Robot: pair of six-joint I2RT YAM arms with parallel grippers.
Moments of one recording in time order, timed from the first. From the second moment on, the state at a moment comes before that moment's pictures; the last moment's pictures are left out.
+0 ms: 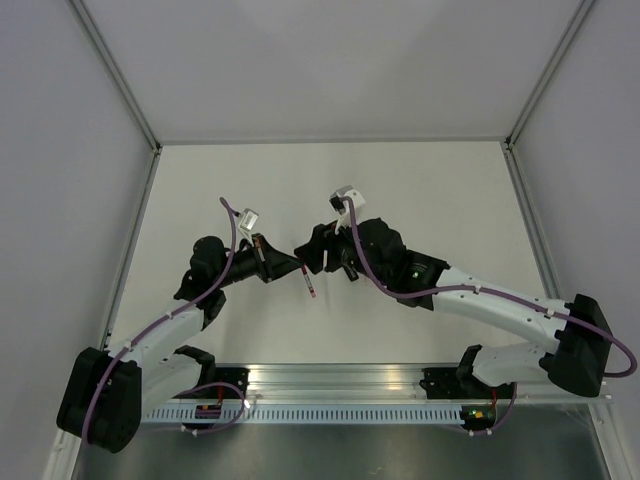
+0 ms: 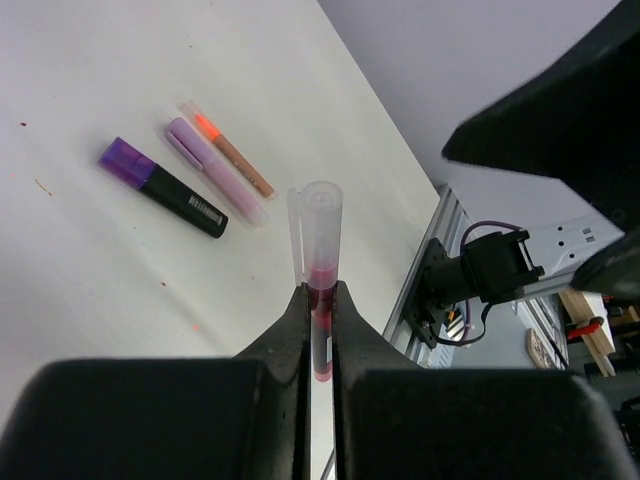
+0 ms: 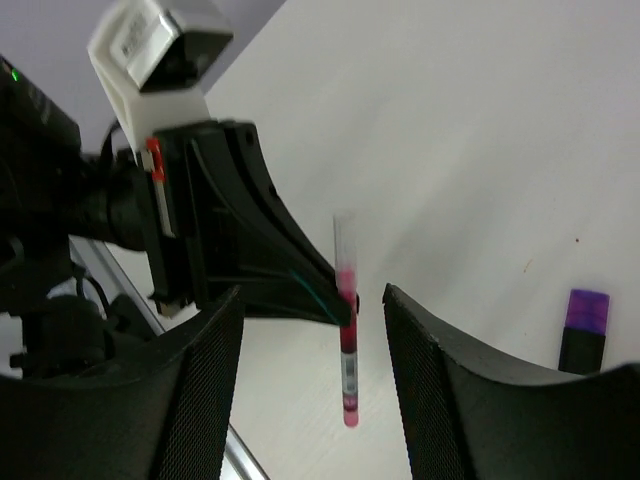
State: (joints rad) left arm -0.35 1.02 0.36 0.53 0.73 -0.69; right arm 1.01 1.31 1.02 0.04 0.16 0.47
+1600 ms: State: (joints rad) left arm -0.34 0.82 0.41 0.09 0.27 -0.70; right arm 0.94 1.76 0.98 -0.14 0.21 0.52
